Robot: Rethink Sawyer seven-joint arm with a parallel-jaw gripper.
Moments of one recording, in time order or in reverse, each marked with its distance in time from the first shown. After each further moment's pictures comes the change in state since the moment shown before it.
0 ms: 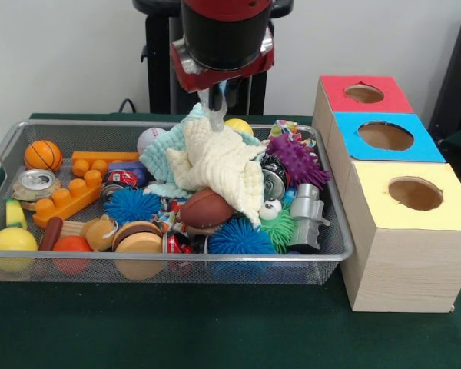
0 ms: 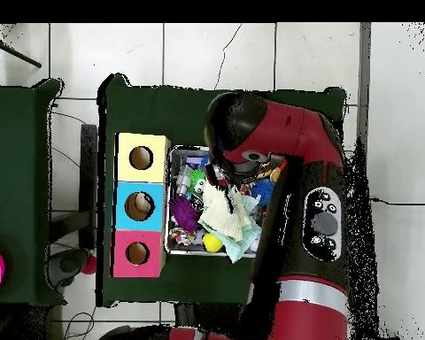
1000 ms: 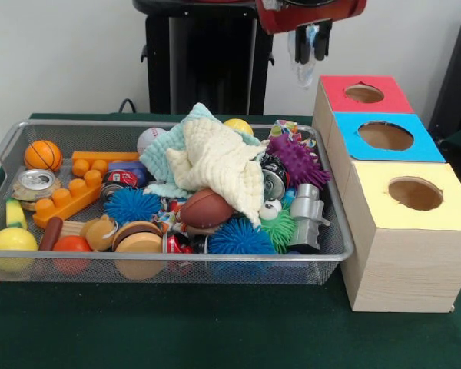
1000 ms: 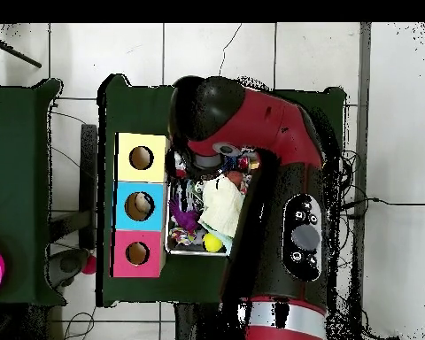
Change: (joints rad) arm 0.071 -0.081 -0.012 0.038 0.211 0.068 0.234
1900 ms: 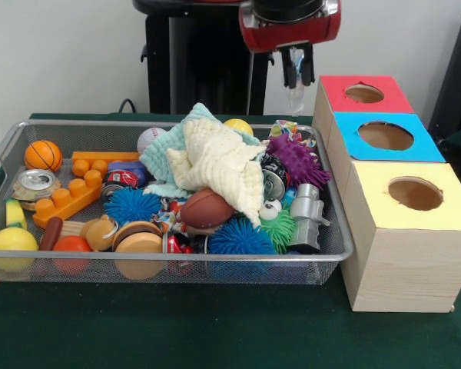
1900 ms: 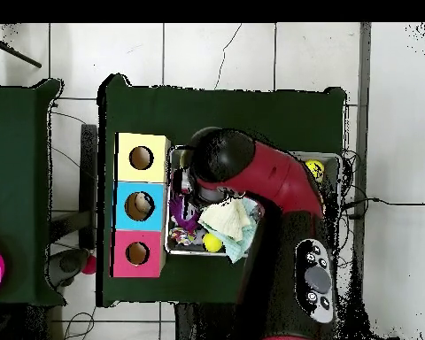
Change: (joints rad) arm -0.033 -0.108 0.004 0.348 0.087 -0.400 0.004
